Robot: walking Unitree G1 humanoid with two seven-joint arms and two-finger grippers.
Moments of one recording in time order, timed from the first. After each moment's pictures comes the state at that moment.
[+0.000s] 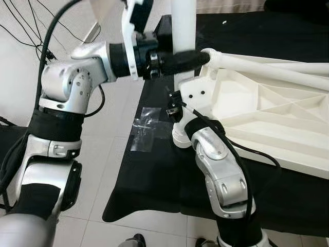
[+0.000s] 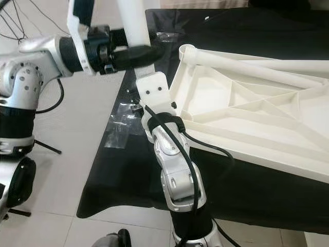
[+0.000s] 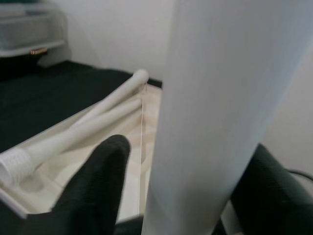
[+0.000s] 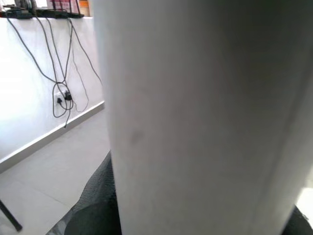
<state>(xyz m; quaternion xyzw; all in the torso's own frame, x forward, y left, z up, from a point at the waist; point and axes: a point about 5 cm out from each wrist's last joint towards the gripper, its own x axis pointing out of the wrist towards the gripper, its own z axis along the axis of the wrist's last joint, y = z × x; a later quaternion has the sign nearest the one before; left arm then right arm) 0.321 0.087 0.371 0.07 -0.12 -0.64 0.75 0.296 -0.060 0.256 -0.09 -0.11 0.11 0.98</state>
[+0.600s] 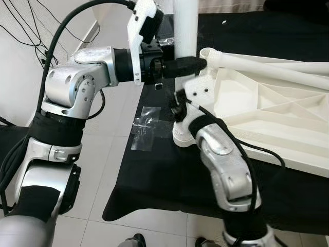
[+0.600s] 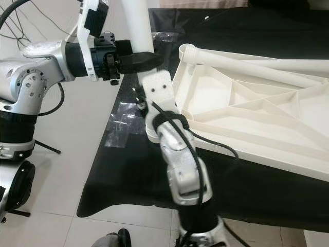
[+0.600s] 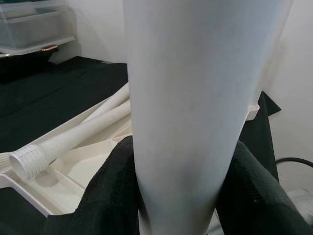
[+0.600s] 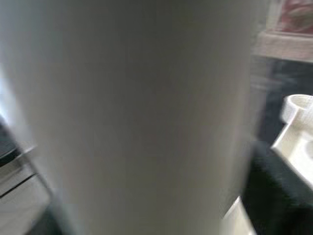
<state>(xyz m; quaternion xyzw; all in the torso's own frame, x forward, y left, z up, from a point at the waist) 0.319 0.086 0.376 0.09 -0.14 -0.62 0.77 0.313 -0.084 0.252 -0.07 -0.09 0.20 0.97</state>
